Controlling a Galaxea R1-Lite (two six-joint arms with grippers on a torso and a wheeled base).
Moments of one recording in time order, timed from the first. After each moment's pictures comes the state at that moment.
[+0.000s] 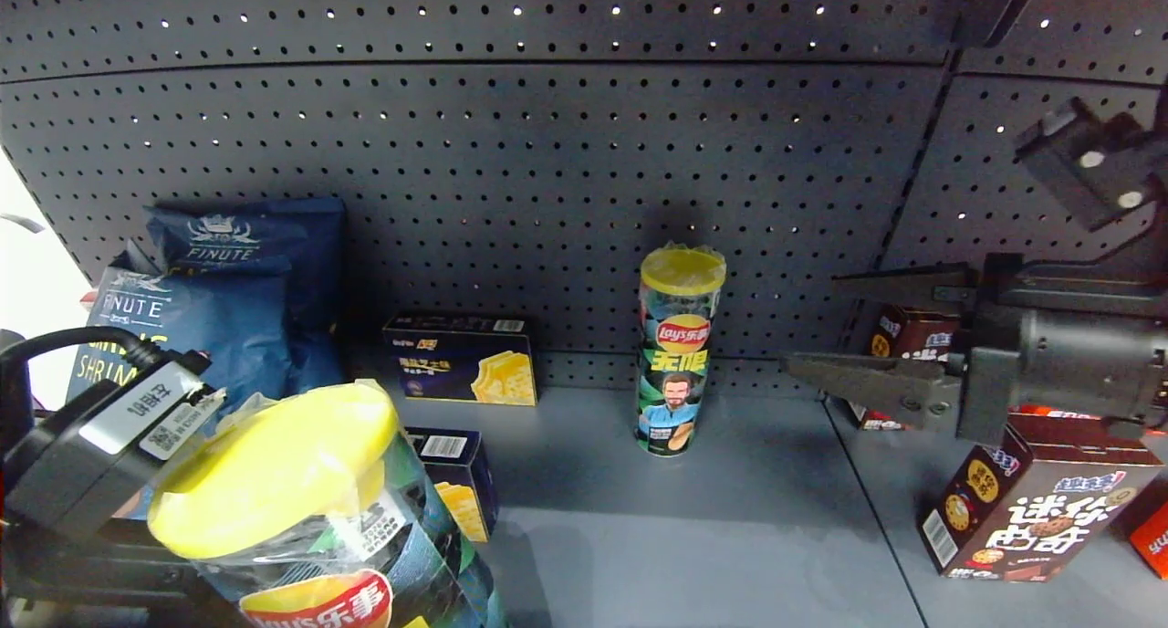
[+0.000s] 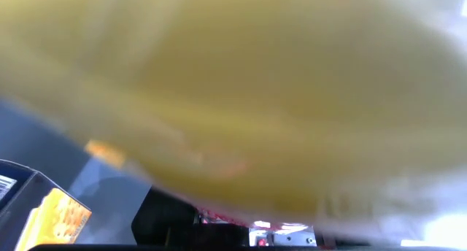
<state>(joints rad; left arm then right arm) -0.42 1.21 -0.54 -0.26 -0.96 0.18 0.61 1.33 -0.96 -0.18 0.25 -0.16</state>
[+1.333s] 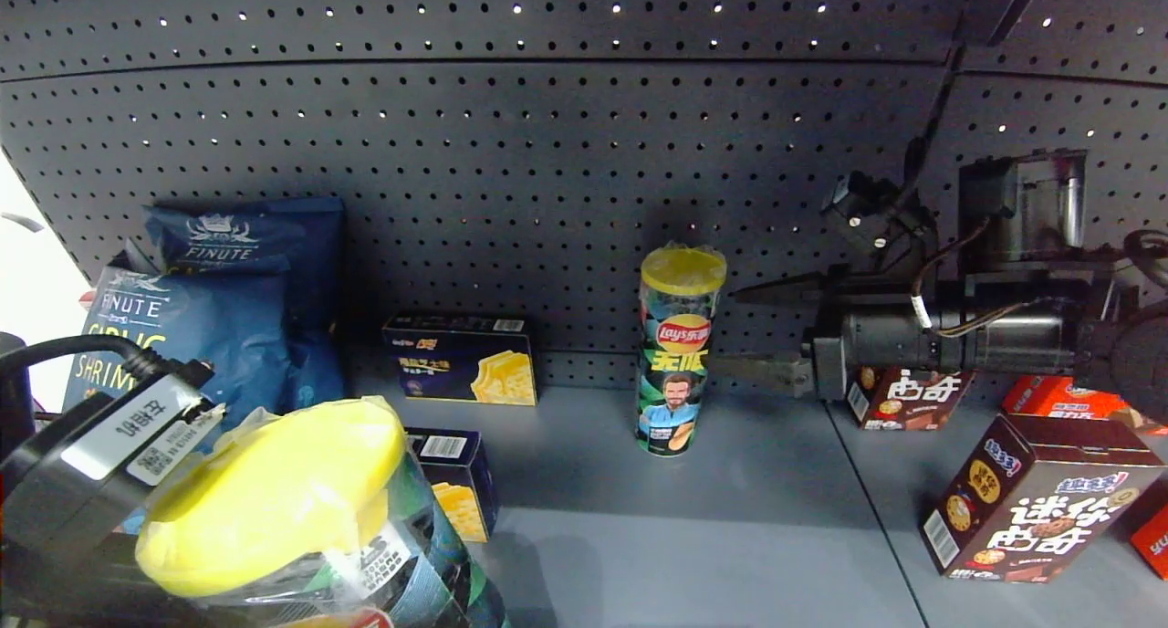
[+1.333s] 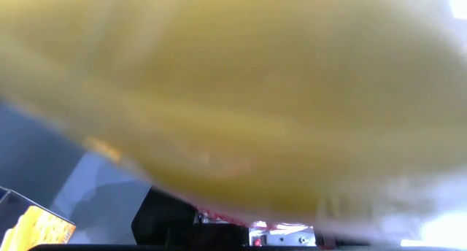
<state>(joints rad) -0.47 1.20 -0.55 -0.26 -0.97 0.18 0.45 1.67 -1.10 -0.26 0.57 -0.31</state>
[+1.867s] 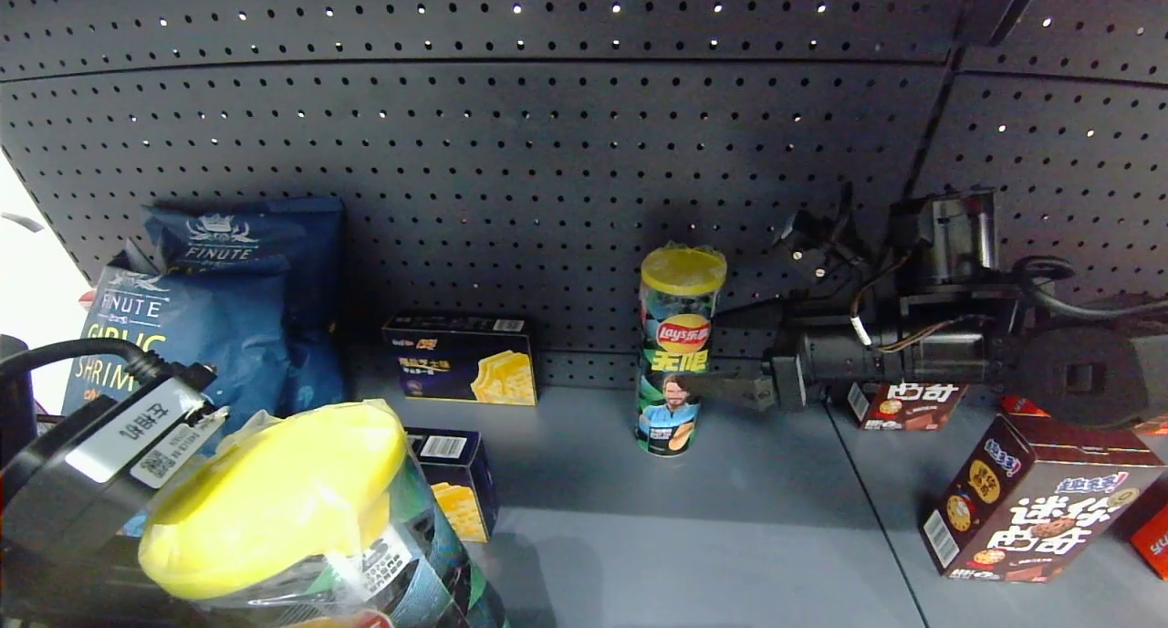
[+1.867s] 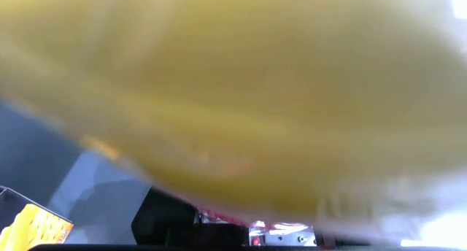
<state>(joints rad) -0.47 1.20 -0.55 -0.26 -0.97 0.18 0.45 1.78 -1.13 -0.28 0.60 -0.31</state>
